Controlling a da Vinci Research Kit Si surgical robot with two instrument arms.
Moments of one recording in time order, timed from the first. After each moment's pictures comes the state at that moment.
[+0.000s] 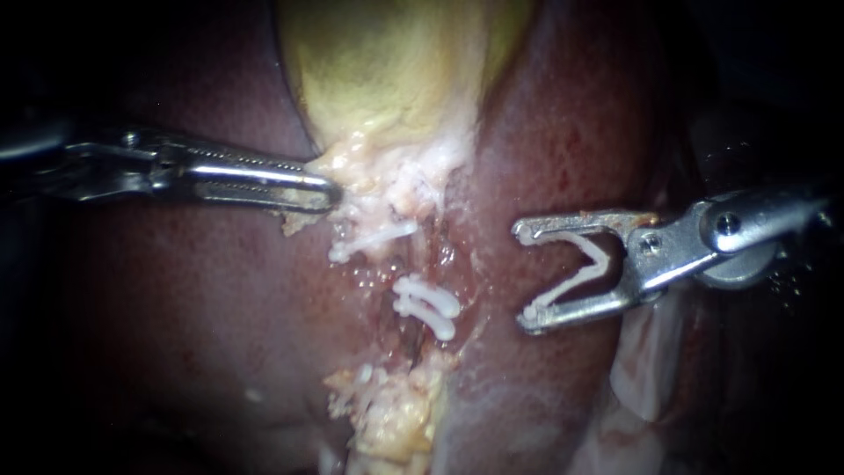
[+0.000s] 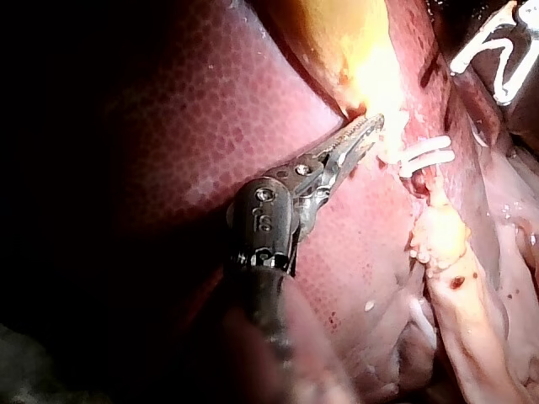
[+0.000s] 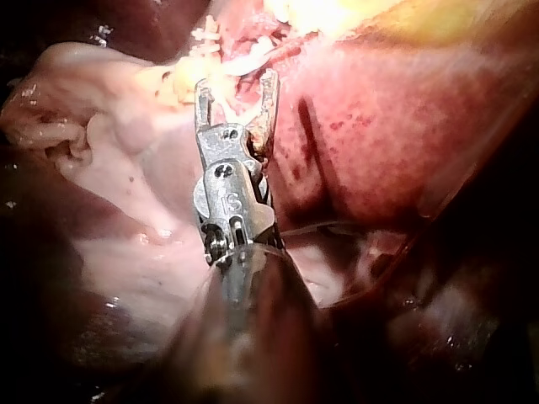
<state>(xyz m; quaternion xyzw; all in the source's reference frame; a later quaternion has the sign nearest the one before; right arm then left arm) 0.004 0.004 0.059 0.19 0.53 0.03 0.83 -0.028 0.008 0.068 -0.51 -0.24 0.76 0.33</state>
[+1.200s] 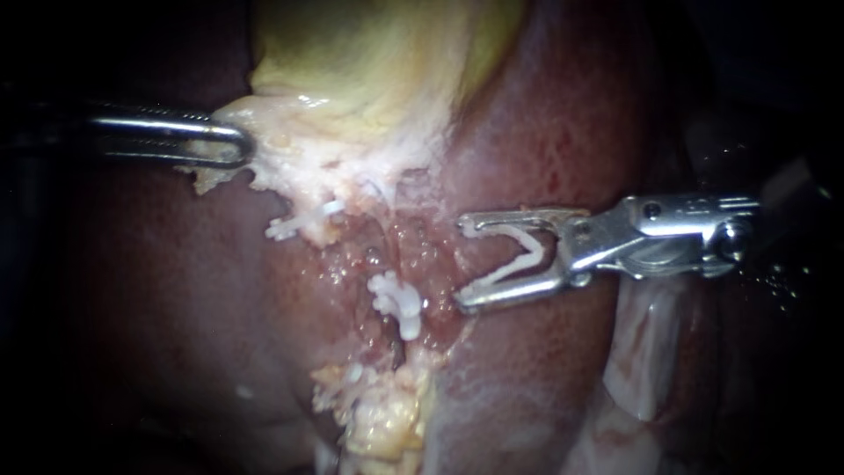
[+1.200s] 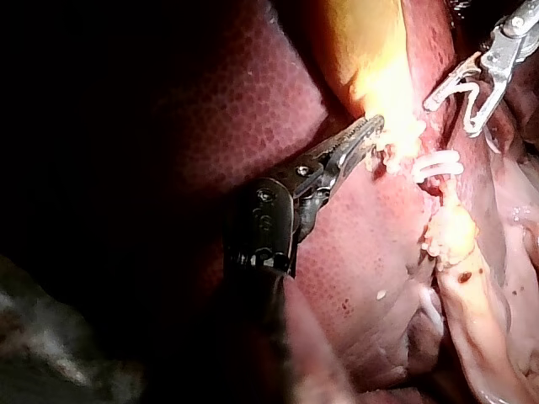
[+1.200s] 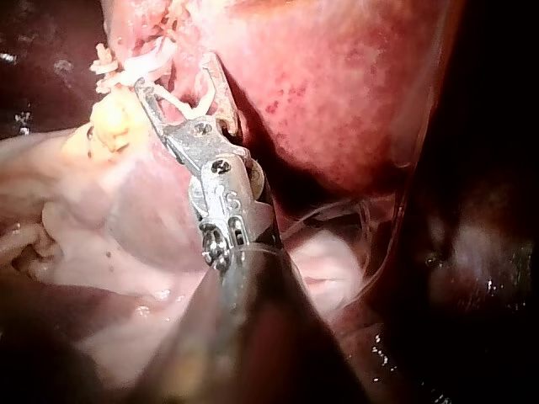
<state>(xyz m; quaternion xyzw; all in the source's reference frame) 0.010 0.005 0.068 0.28 0.56 0.16 0.77 -0.021 0.011 0.062 -0.51 -0.23 0.75 0.35</state>
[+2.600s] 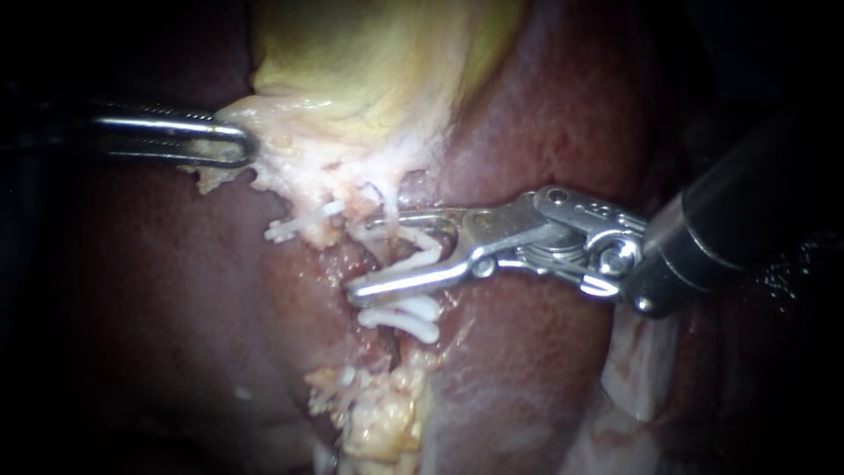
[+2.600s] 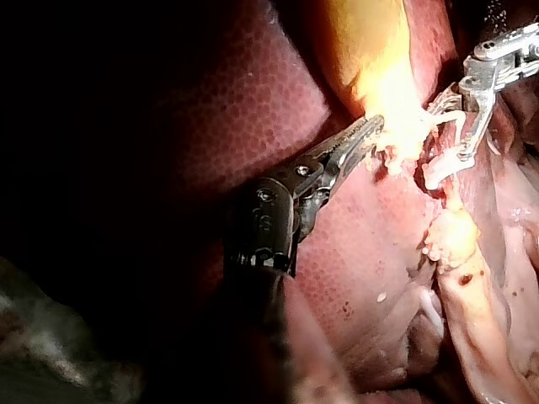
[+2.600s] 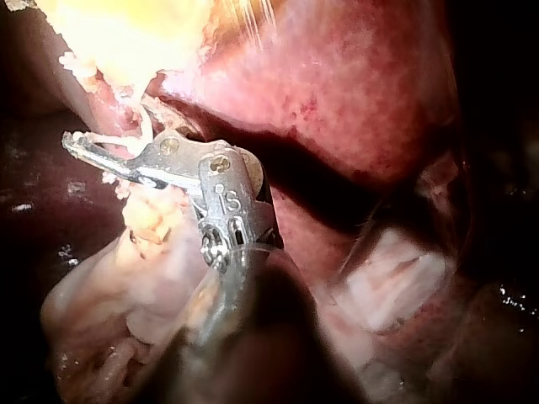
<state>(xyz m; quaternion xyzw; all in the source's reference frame) 0.018 0.005 0.065 0.40 0.63 0.18 0.64 -0.021 0.011 0.062 -0.51 -0.23 0.75 0.35</state>
